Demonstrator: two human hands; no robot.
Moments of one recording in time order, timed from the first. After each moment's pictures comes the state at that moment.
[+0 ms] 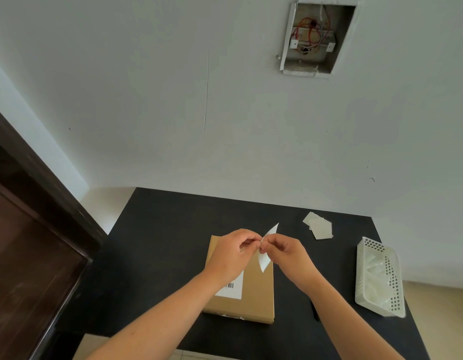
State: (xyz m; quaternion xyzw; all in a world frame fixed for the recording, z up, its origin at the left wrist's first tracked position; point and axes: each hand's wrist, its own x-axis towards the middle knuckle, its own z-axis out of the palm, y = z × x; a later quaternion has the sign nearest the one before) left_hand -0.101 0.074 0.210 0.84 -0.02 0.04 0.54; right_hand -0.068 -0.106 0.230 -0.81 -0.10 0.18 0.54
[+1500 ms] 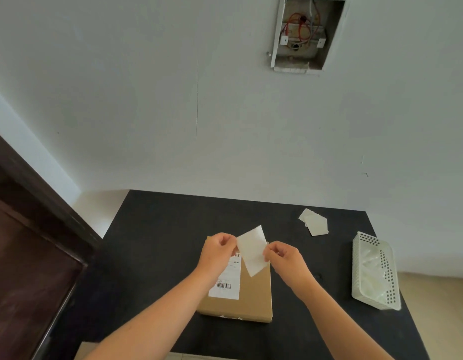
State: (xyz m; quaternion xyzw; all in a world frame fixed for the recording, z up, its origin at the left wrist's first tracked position) left_hand -0.085 0.086 0.178 0.75 0.21 -0.06 0.62; right_hand -0.063 -0.113 0.185 -0.86 0.04 0.19 0.48
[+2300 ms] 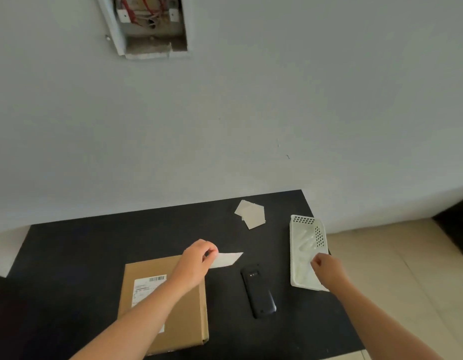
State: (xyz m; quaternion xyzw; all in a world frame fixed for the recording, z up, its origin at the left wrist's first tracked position) left_hand 0.018 -0.064 0.126 0.94 -0.05 -0.12 0.32; right_hand 0.001 -0.442 0.101 -0.93 0.21 0.20 0.21
